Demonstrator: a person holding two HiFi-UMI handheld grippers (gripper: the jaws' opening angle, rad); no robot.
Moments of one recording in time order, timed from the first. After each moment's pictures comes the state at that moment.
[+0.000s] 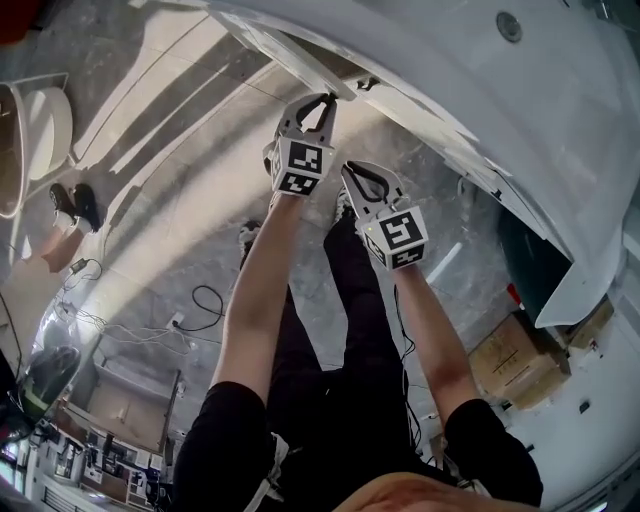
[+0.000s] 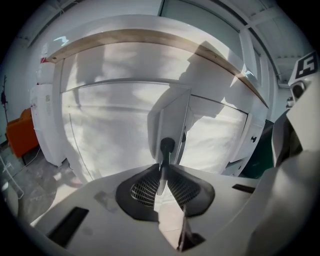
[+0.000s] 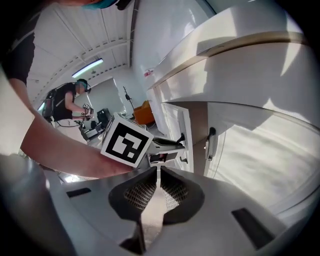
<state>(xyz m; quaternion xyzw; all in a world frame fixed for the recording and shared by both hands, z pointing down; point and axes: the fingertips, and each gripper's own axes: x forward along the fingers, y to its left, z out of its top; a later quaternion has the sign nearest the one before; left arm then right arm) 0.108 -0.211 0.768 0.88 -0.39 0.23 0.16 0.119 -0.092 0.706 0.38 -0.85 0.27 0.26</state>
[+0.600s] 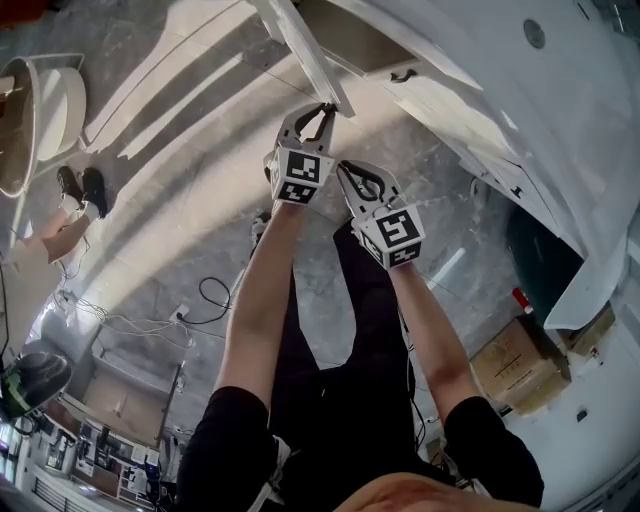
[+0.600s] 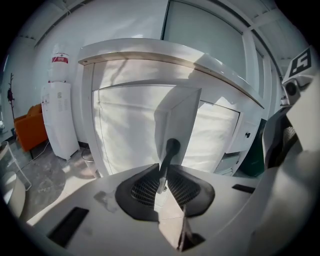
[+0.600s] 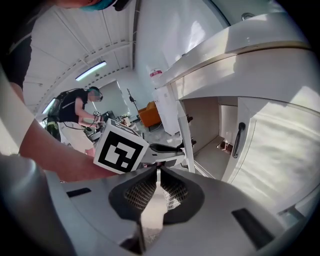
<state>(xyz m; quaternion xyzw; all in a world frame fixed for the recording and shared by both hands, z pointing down) 0.035 -0.167 0.770 0.87 -0.40 0.23 0.17 0.046 -0.066 0.704 0.37 -0.86 0.28 0.24</state>
